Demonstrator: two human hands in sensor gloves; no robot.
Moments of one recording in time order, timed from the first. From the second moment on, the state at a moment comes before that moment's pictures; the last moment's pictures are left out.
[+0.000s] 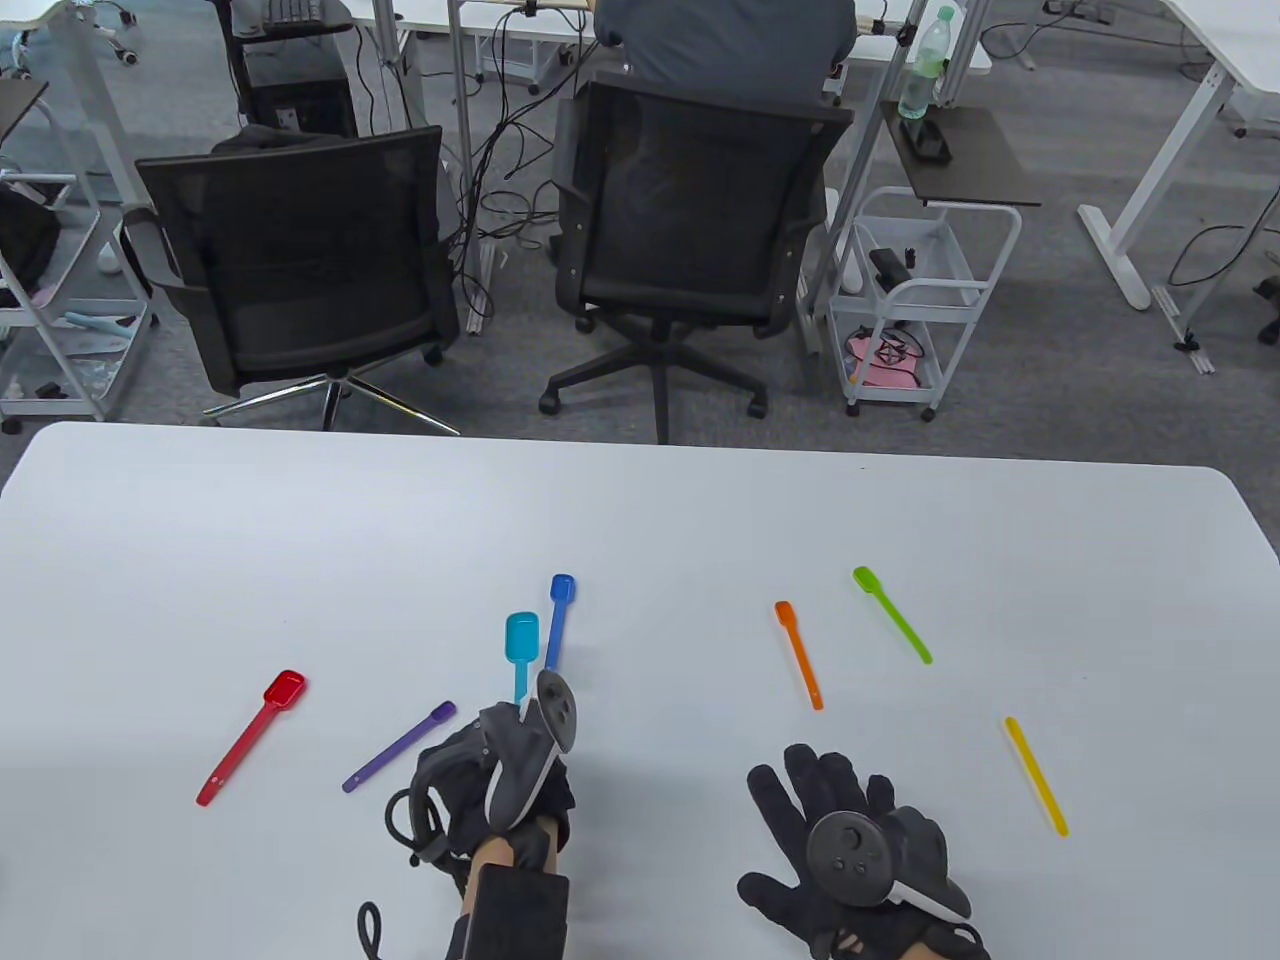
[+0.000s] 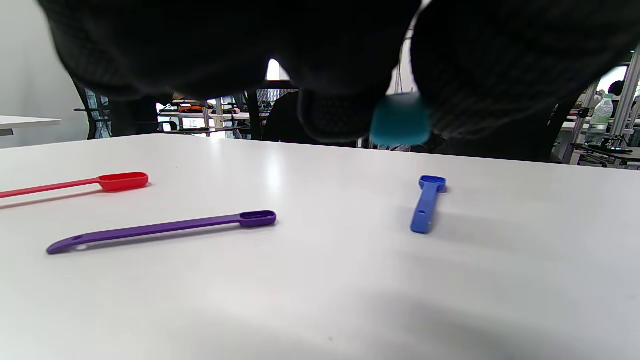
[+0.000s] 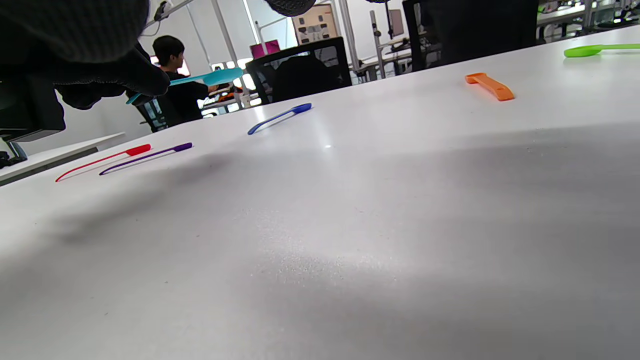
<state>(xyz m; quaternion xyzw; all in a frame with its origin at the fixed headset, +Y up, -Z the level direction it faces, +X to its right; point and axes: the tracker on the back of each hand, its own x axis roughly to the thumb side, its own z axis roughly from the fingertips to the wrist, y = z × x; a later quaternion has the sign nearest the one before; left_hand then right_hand) -0.093 -0.737 -0.312 -0.01 0.24 0.01 0.97 0.208 -0.767 -0.276 0.25 0.08 0.96 0.12</state>
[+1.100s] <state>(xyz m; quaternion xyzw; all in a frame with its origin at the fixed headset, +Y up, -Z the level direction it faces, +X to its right) -0.018 -0.806 -0.307 -0.02 0.22 0.00 0.98 0.213 -0.766 -0.278 0.24 0.08 0.96 0.12</state>
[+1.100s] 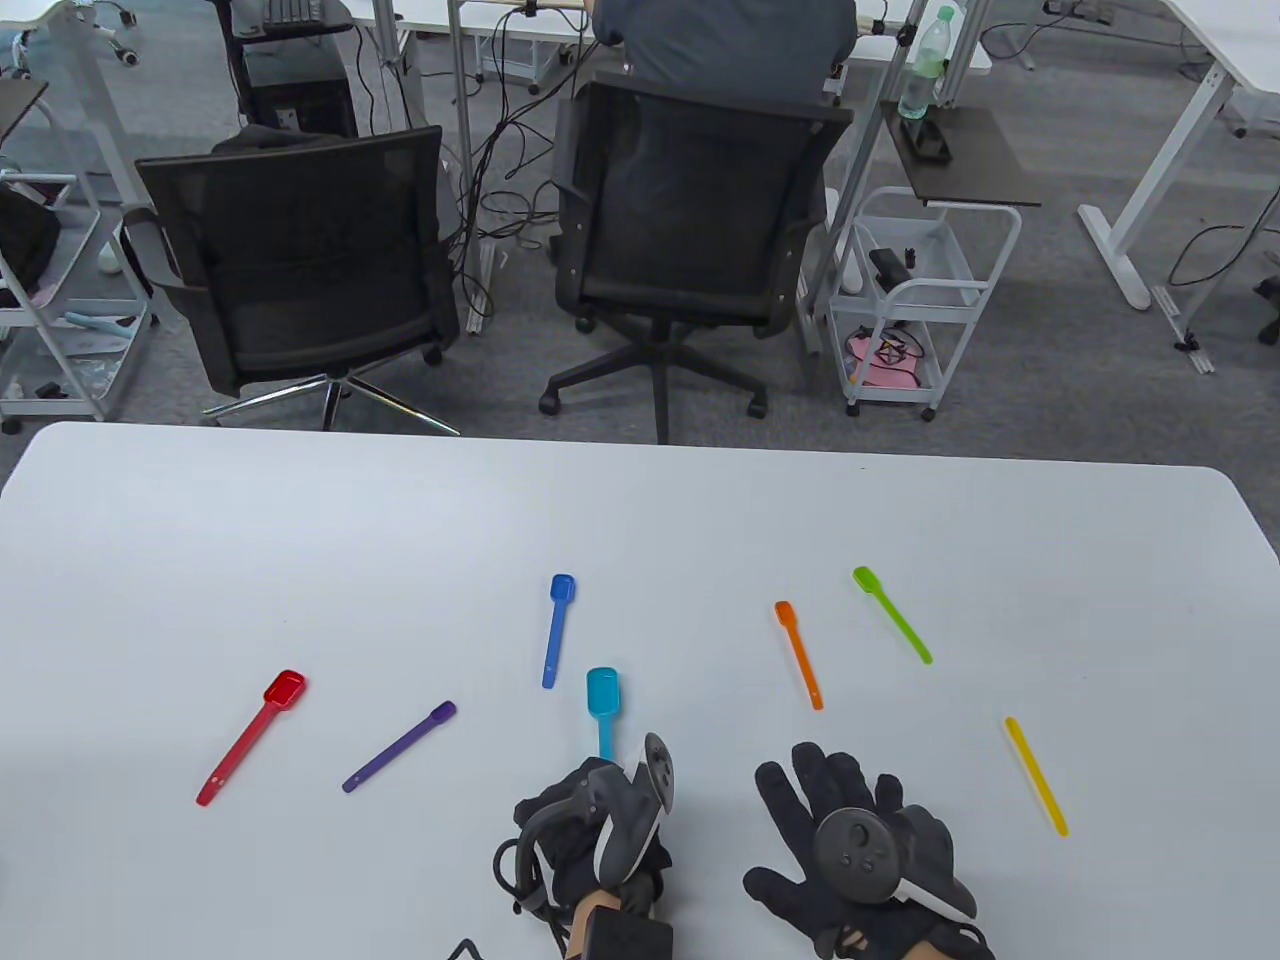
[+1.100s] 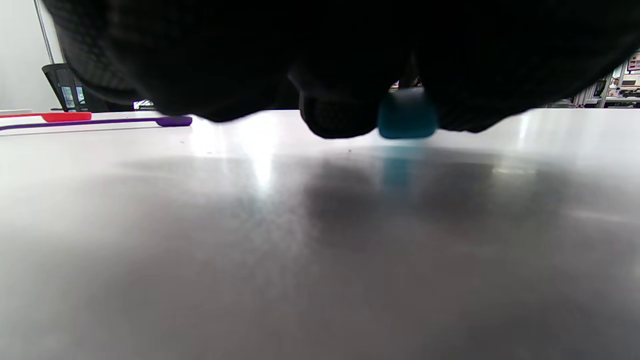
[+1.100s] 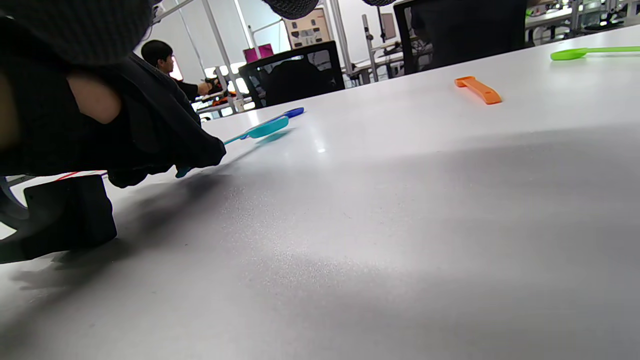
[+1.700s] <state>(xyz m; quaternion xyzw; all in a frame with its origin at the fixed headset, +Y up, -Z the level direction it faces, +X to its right) -0.017 -0.801 -0.306 -0.06 0.22 -0.01 0.97 0.214 -0.766 -0.278 0.24 0.07 0.96 0.12</state>
